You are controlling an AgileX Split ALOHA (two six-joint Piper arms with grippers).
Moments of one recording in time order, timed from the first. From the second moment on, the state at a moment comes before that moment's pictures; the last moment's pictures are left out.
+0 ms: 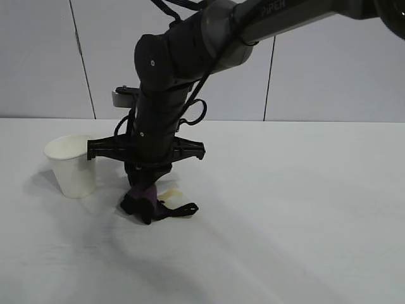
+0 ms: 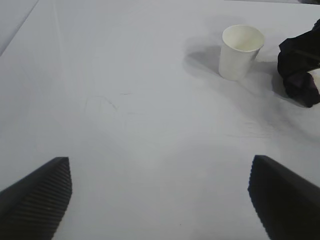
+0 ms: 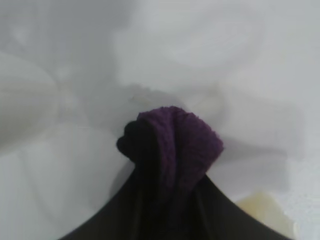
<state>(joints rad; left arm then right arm) 0.02 -0.02 -0.48 0.00 1.13 0.02 0.70 2.40 -1.90 -0.08 0.70 0.45</state>
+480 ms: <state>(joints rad) 0.02 -0.02 -0.48 0.00 1.13 0.02 0.63 2.39 -1.90 -0.12 0.83 0.44</state>
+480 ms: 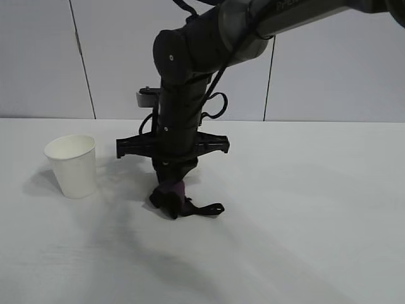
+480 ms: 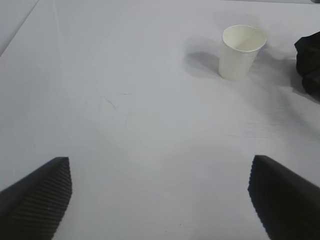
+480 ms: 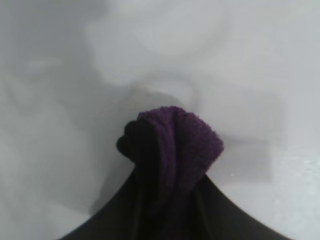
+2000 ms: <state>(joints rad) 0.02 -0.02 -0.48 0.00 1.13 0.02 0.61 2.39 -1.94 -0.18 0.82 0.39</state>
